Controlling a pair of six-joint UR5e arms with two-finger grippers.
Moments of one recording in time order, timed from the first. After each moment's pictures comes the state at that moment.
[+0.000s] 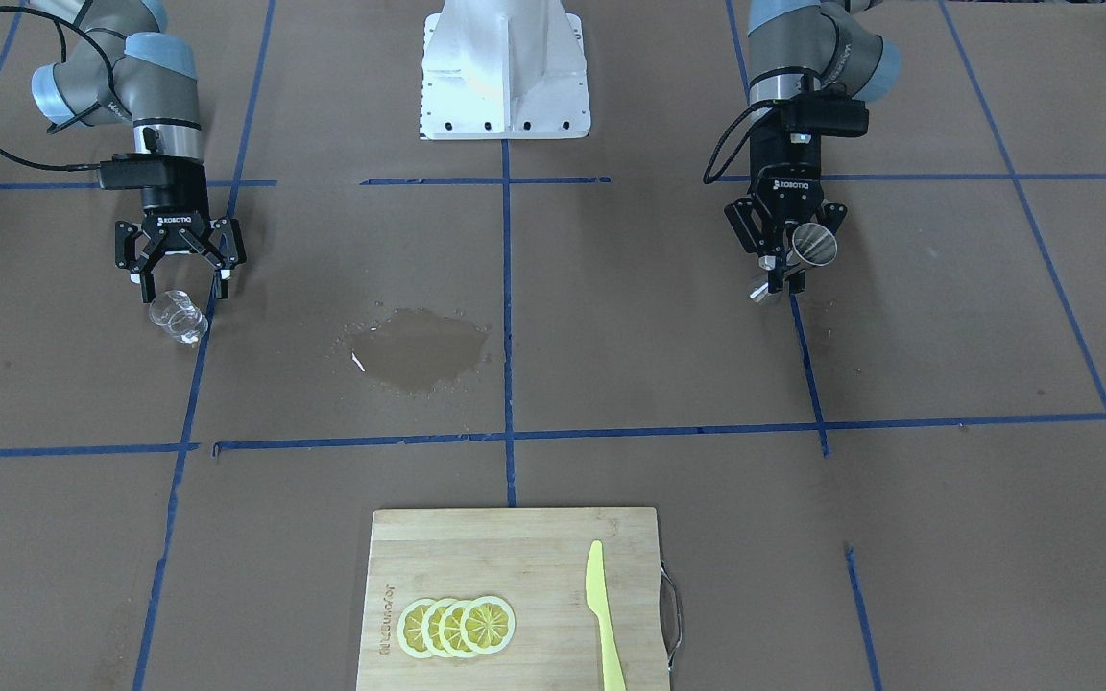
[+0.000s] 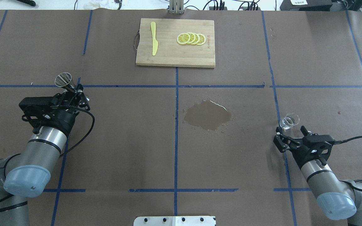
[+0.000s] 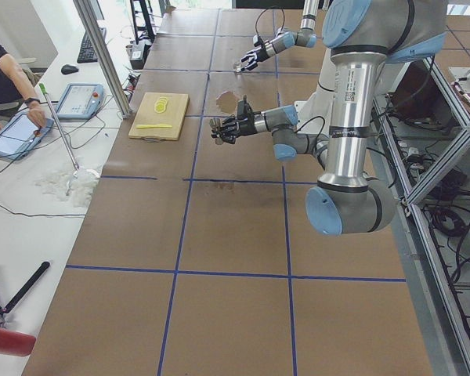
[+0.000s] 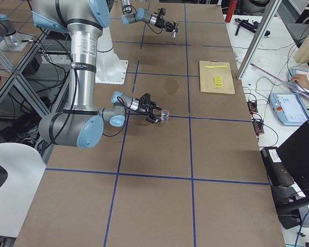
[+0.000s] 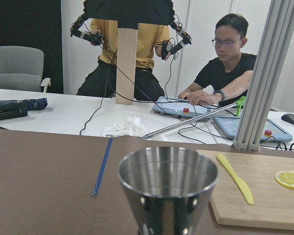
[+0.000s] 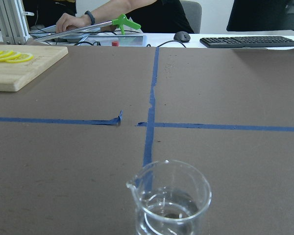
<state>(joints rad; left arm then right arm) -0.31 -1.65 -1.90 -2.35 -0.62 -1.23 0.15 -1.72 1.70 -0.62 0.64 1.35</state>
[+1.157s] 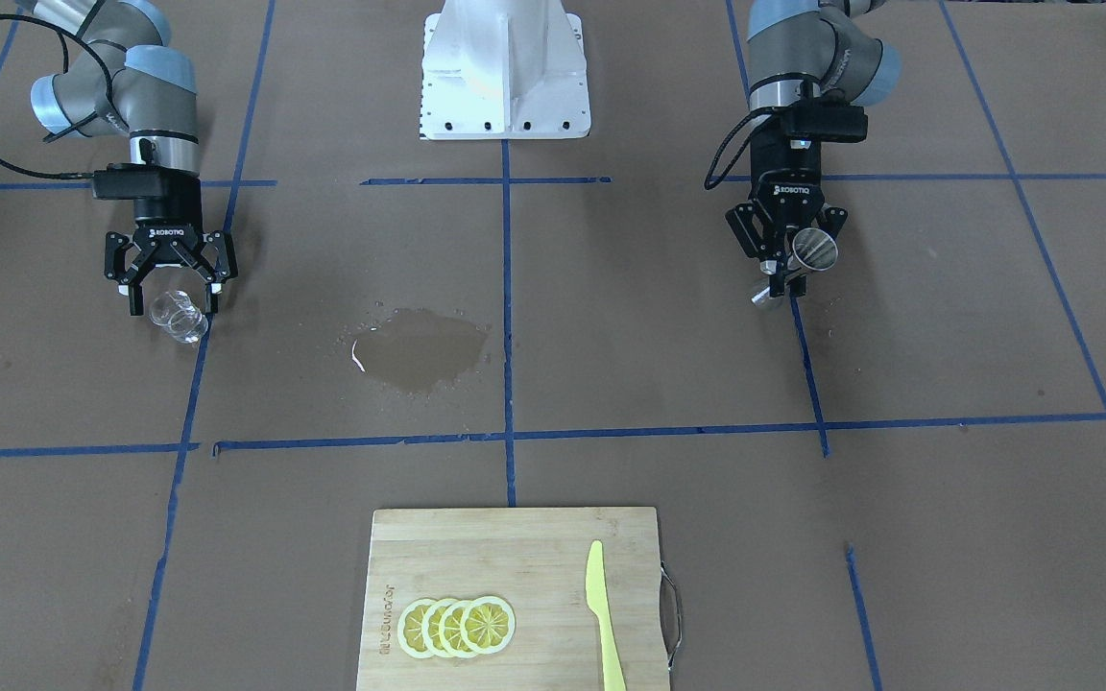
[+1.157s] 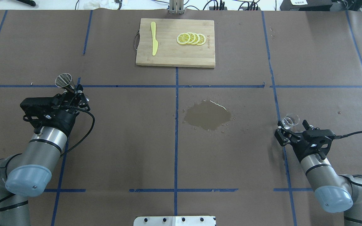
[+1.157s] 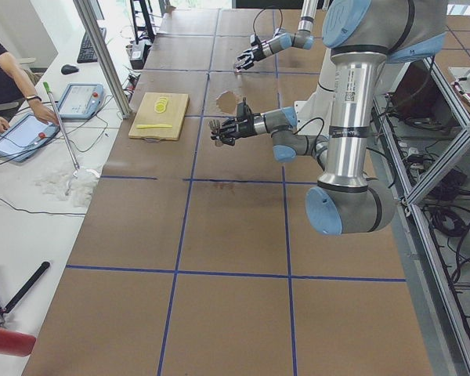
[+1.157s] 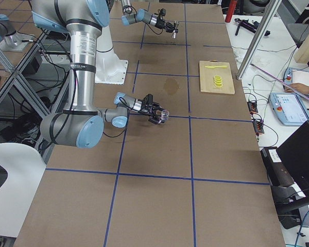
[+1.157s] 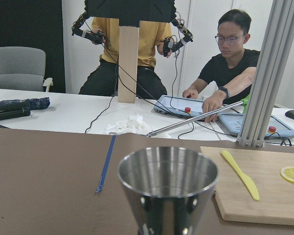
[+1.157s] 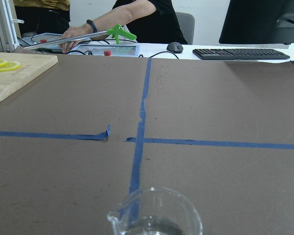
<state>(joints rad) -0.31 -1.65 -1.89 -2.35 -0.62 -1.23 0.19 -1.69 1.67 -0.62 0.63 1.33</state>
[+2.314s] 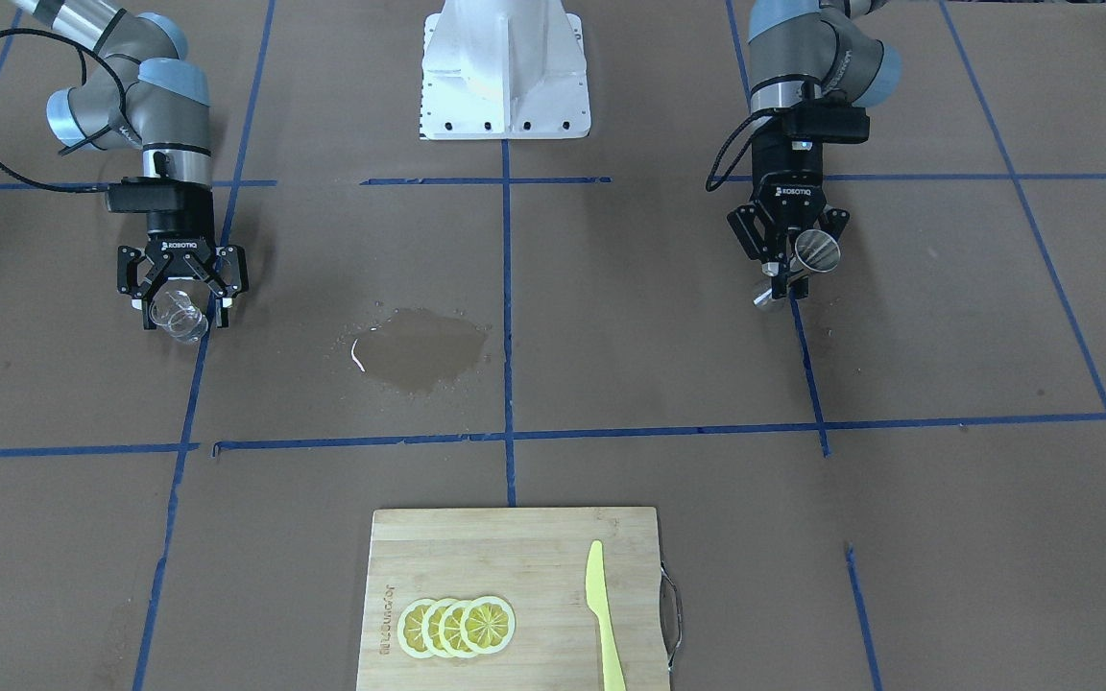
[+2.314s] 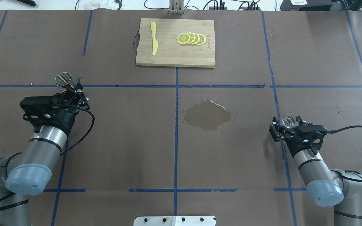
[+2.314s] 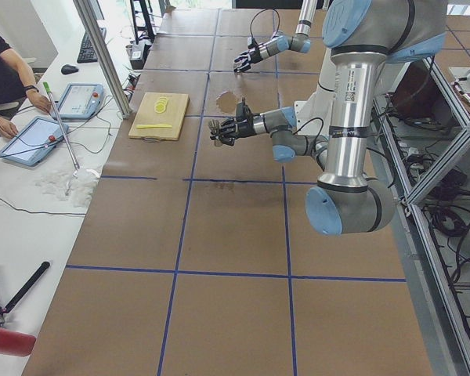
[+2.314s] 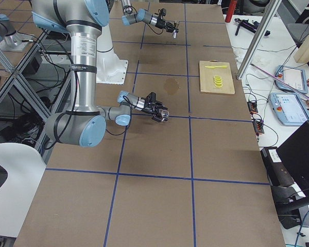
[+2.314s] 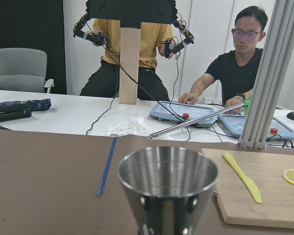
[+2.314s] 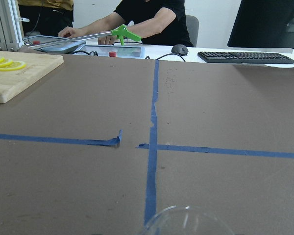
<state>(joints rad) -0.31 -1.65 -1.89 -2.35 -0.62 -1.23 0.22 -1.64 1.64 -0.61 0.65 1.28</state>
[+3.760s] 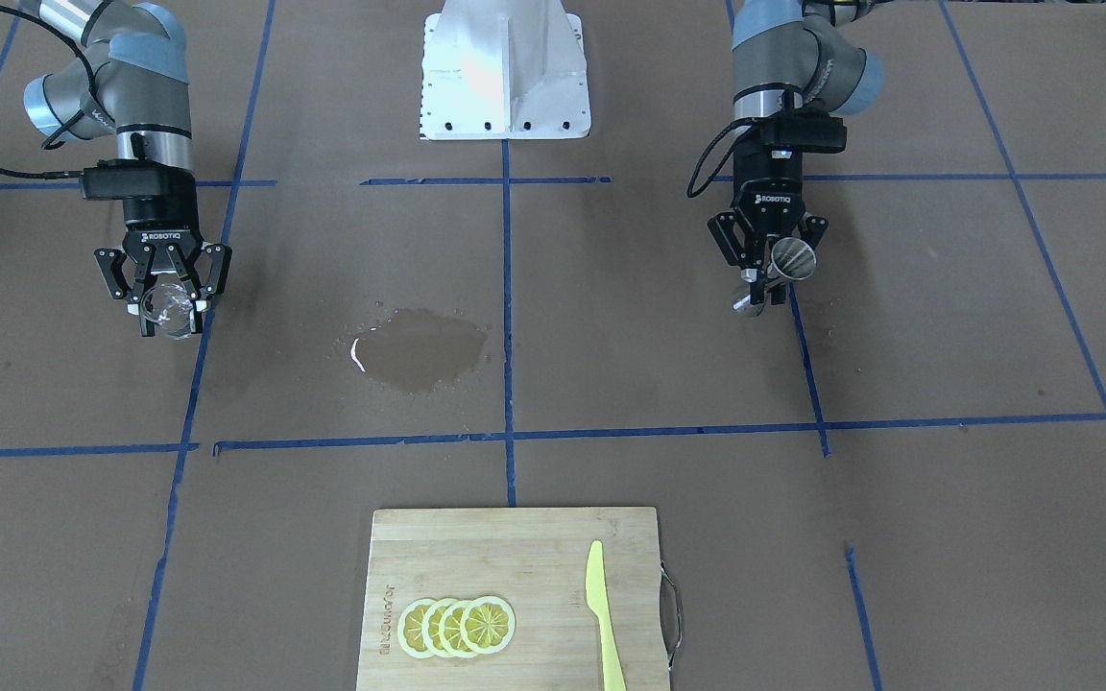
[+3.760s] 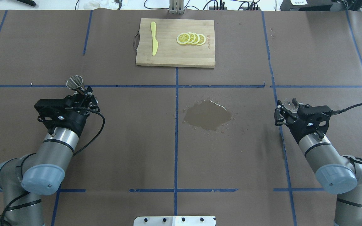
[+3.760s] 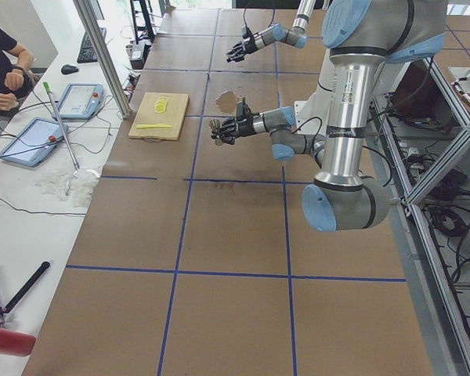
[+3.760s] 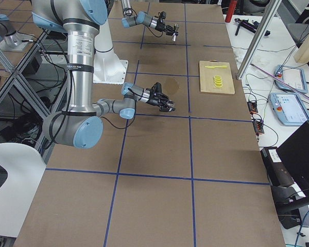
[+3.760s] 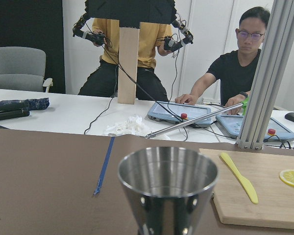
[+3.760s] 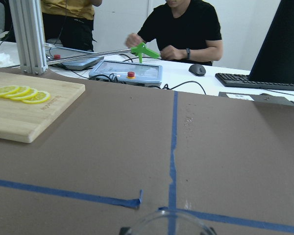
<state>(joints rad) -0.29 -1.75 -1.81 -2.34 -0.63 -1.20 0.33 -1.65 1.79 -0.61 0.76 1.05</state>
